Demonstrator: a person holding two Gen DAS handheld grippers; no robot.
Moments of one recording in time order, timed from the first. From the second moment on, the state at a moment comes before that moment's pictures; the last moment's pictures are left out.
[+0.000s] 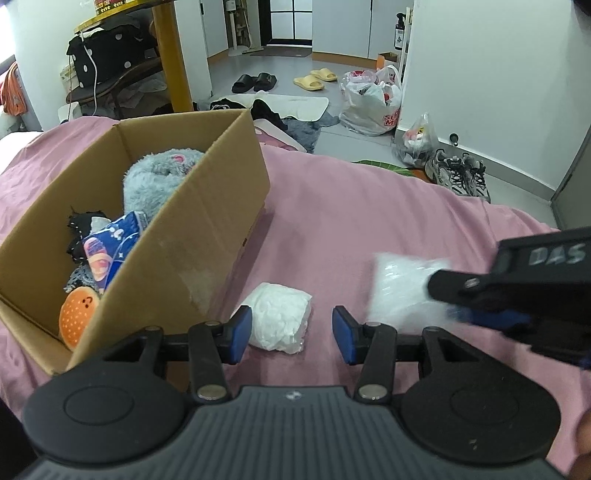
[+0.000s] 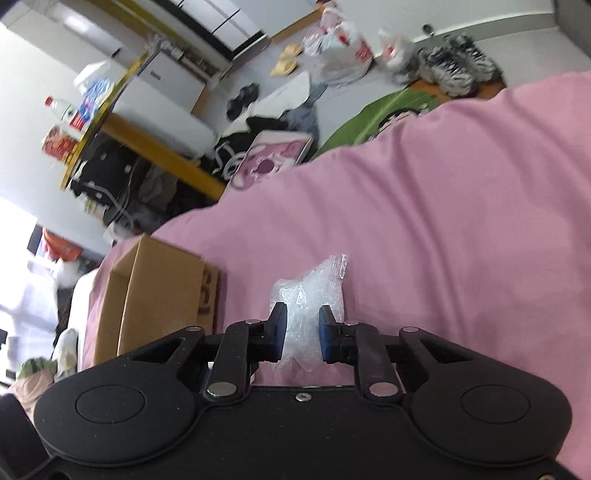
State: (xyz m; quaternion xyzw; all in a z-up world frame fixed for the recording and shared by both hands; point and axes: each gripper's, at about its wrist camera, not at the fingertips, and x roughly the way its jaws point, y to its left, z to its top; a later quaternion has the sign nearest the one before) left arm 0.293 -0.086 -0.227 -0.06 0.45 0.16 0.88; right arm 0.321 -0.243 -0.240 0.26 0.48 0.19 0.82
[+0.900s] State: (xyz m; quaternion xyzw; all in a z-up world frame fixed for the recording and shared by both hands) left arm 0.292 -0.083 -0.217 -0.08 0.41 0.16 0.89; right arm 0.314 -0.248 -0.221 0.22 0.45 0.17 0.85
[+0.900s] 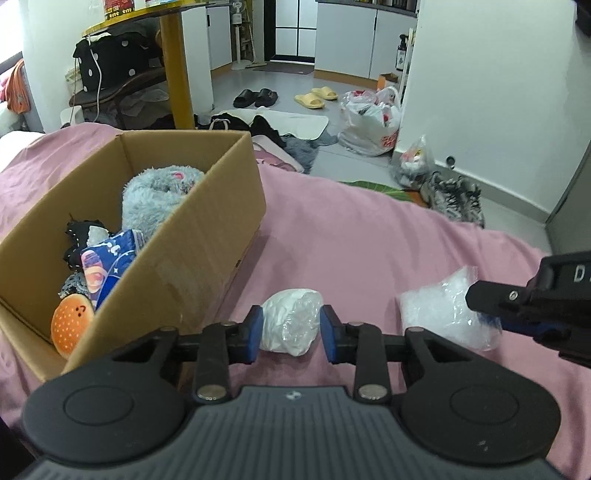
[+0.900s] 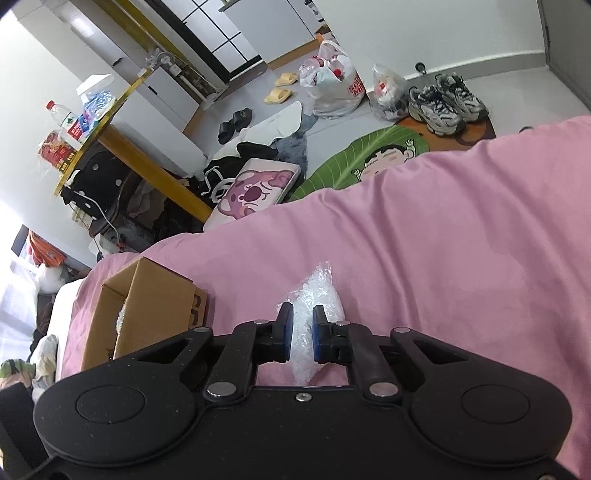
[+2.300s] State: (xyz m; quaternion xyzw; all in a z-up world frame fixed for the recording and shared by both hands) left arm 0.244 0.036 -0.123 -0.21 0.34 0.10 0.91; right arm 0.284 -0.226 -0.237 0.14 0.53 0.08 0.83
